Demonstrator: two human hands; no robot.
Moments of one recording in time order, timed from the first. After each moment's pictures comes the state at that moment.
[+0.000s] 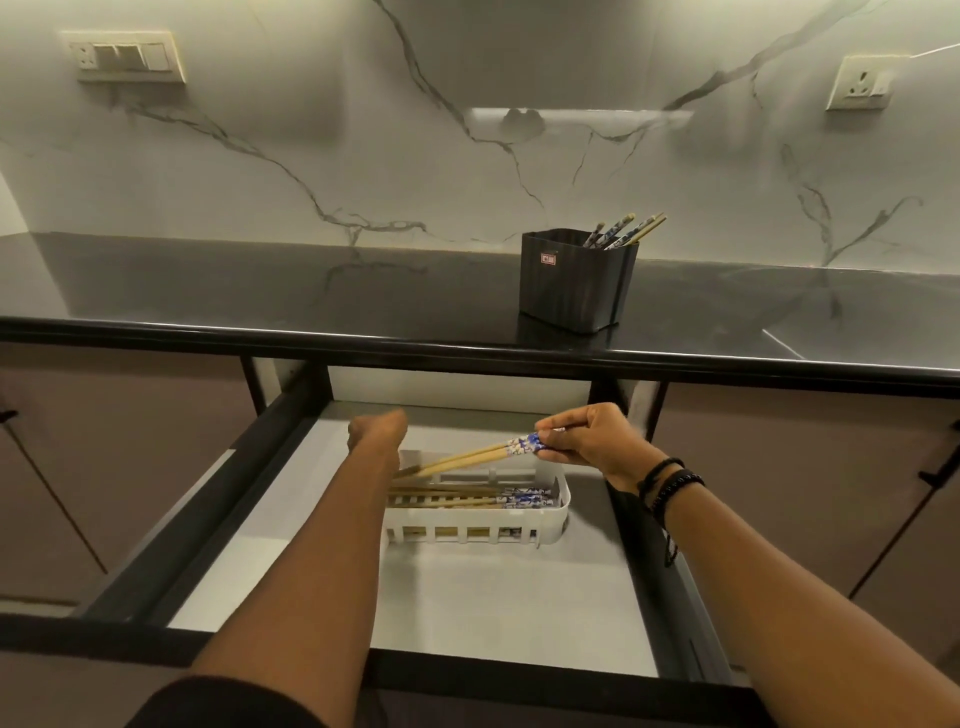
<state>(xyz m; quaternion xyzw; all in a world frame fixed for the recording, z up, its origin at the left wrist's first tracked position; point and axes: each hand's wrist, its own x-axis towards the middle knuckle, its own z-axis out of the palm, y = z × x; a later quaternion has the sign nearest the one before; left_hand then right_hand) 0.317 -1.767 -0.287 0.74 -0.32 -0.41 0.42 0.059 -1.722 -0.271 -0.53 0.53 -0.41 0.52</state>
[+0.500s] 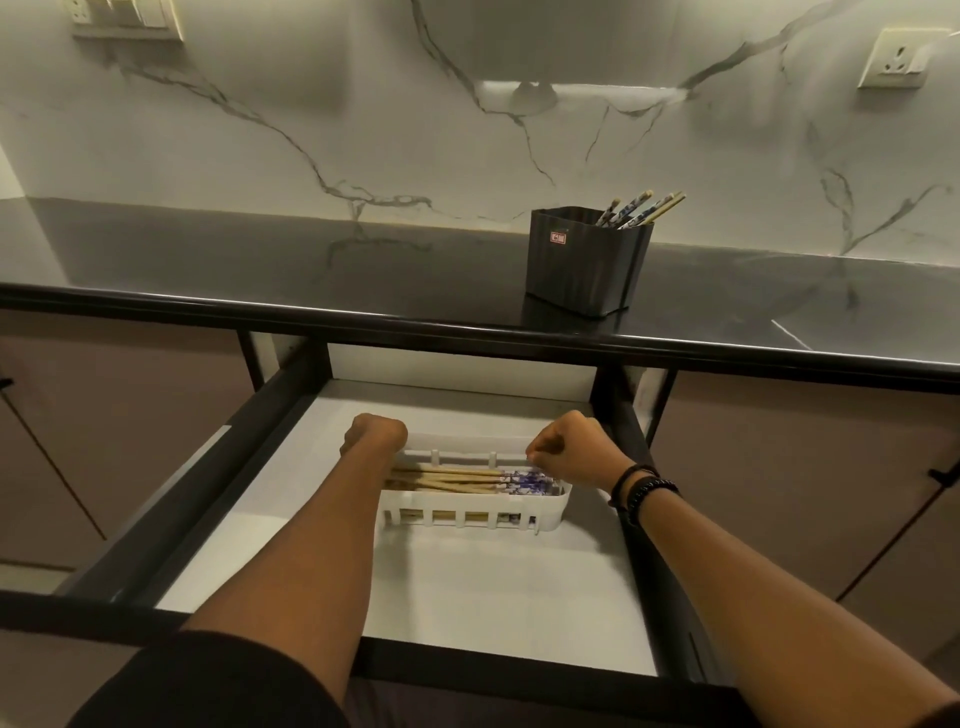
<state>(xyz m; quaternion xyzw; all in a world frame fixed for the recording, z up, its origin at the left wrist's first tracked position) 0.320 -1.768 -0.312 0.82 -0.38 -0.32 0.27 0.076 -1.730 -0.302 -0.74 0.59 -0.22 0.22</state>
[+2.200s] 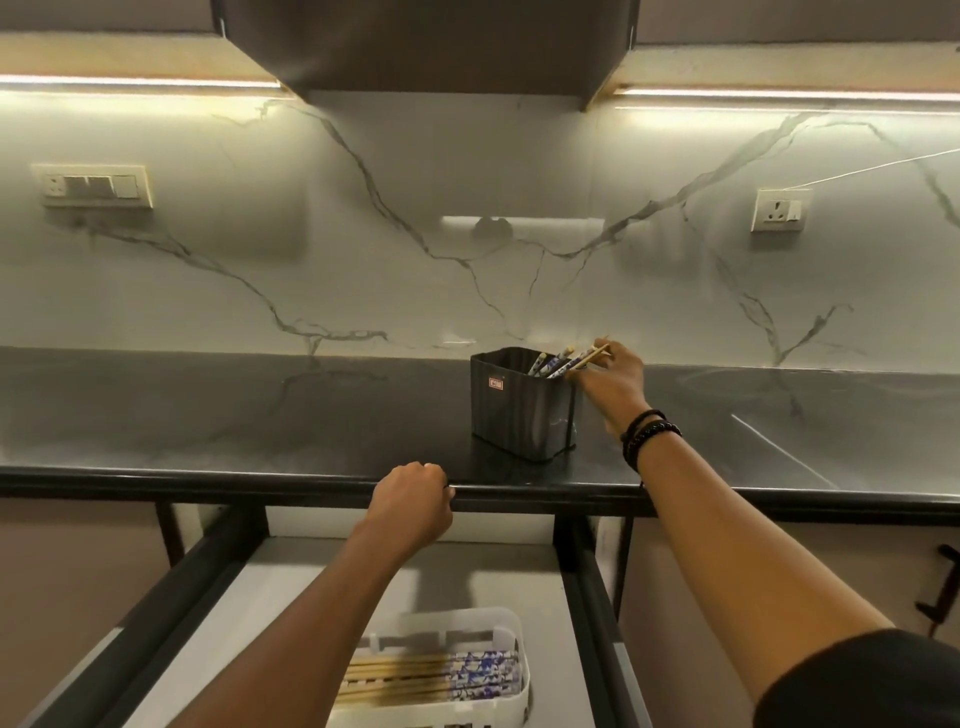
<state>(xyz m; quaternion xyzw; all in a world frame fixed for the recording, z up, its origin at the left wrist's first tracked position) 0.232 -1.816 -0.218 0.61 -0.77 0.06 0.17 -0.008 -1.859 -0.124 -0.48 0.55 -0.64 0.25</state>
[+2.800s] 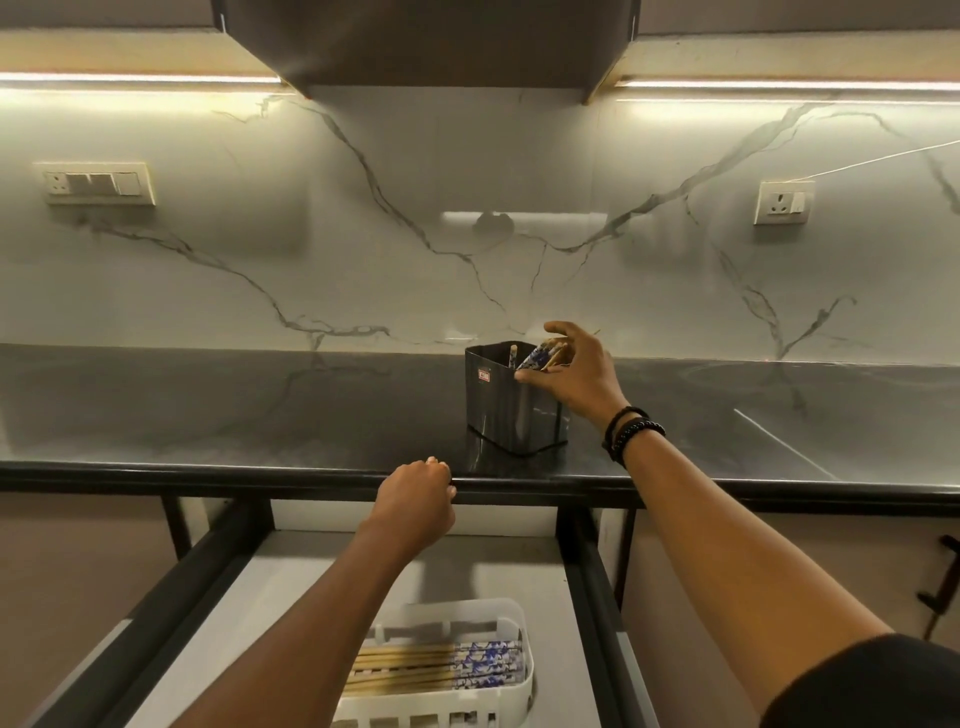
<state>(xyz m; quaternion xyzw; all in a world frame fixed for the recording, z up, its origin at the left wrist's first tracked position) 0.233 -1.813 -0.224 0.57 -0.80 0.10 0.16 0.021 -1.840 -0.120 -0.67 0.52 -0.52 0.09</state>
